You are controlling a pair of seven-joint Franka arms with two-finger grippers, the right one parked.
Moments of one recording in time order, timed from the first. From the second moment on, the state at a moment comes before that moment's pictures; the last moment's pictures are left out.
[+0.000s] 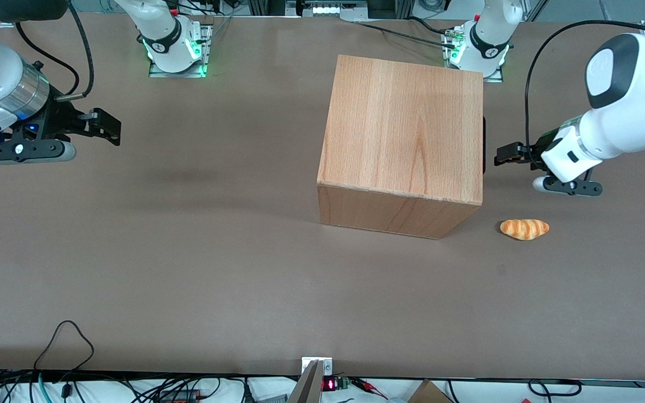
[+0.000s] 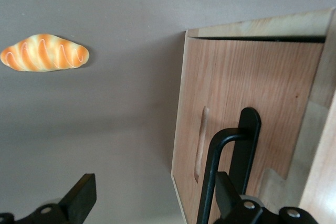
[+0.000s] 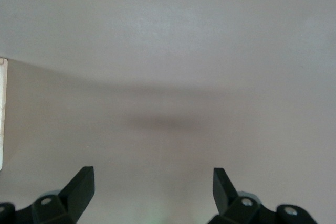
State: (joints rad) arm 0.02 0.07 -0.10 -1.92 -0.19 1.81 0.03
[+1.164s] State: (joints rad) arm 0.02 0.07 -0.12 -1.99 -0.20 1.83 0.08
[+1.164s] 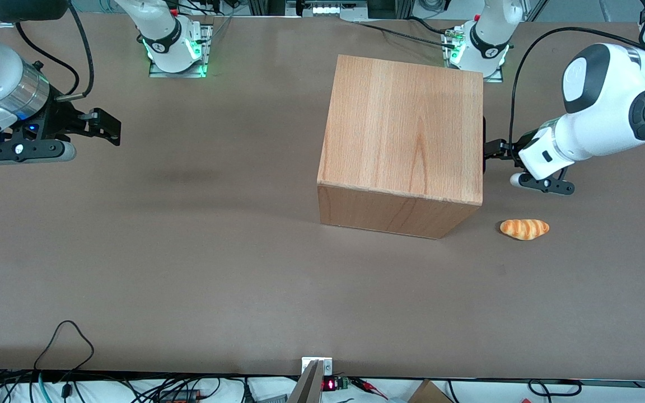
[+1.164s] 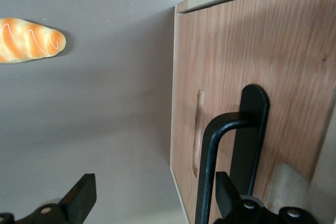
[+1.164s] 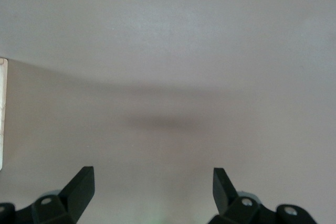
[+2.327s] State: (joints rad) arm 0.18 0.07 -0.12 -2.00 -0.19 1.85 0.11
